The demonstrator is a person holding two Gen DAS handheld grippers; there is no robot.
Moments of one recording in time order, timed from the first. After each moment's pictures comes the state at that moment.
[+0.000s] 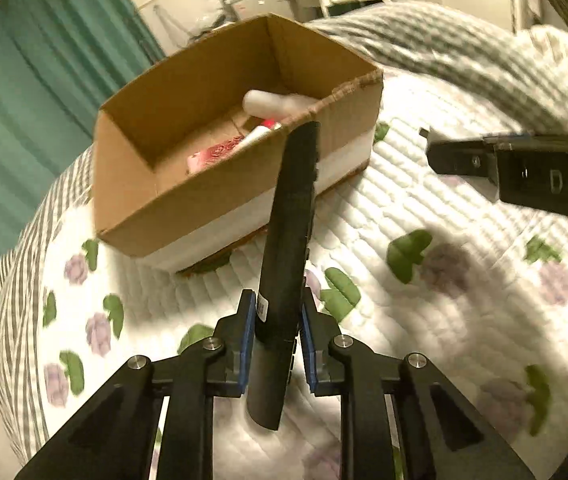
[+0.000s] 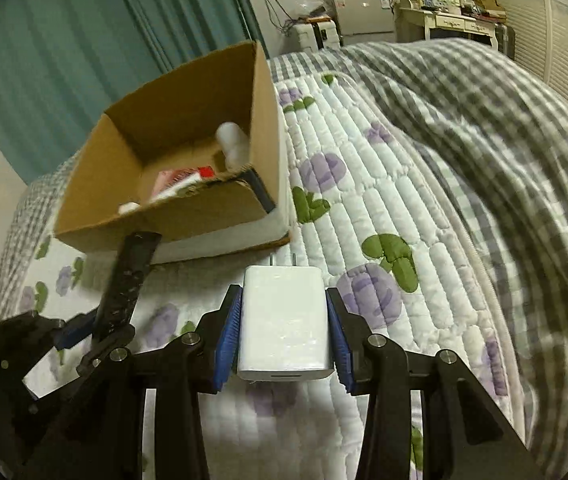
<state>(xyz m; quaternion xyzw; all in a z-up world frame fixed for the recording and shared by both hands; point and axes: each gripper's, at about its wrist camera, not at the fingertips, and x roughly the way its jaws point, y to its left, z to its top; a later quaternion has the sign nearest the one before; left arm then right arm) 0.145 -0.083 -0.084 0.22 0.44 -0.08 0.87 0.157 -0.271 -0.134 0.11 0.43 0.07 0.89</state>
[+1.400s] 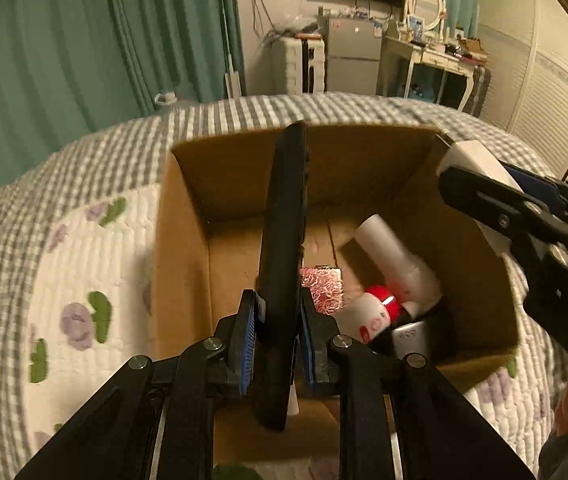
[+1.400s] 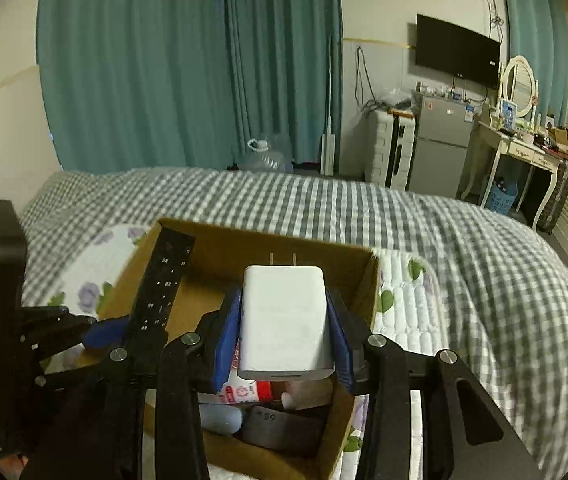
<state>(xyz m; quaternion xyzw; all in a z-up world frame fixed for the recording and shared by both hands) 0.284 -0.051 -0.052 0.04 0.45 -0.03 0.89 0.291 -0.195 -0.054 -0.04 0.32 0.17 0.93</state>
